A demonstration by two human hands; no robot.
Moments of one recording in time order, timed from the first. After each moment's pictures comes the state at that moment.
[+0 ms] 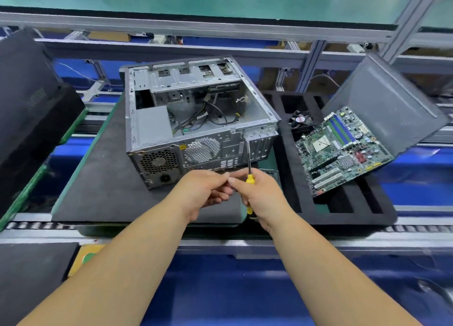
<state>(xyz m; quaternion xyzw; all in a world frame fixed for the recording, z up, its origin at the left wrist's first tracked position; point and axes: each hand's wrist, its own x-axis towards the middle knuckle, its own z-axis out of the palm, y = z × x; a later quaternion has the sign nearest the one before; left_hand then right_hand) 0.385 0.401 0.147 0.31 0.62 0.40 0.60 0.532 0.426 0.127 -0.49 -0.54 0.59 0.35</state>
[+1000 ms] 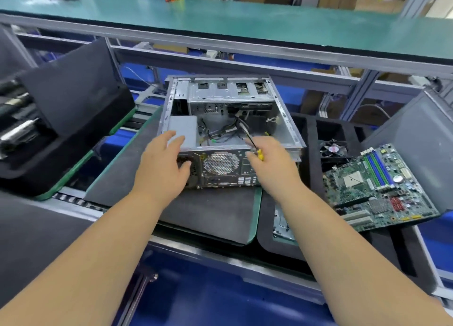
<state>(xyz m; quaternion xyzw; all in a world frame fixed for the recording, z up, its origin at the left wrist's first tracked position) 0.313 0.391 0.166 0.53 0.82 0.24 -0.02 0.519 0.520 0.167 -0.42 -0.82 0.28 0.26</state>
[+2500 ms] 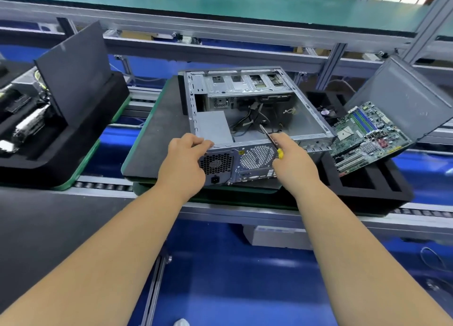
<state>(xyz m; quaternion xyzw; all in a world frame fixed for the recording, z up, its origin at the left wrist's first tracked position) 0.264 0.277 0.144 0.62 0.72 0.30 0.07 0.497 0.361 0.157 -0.59 -0.74 0.23 0.22</state>
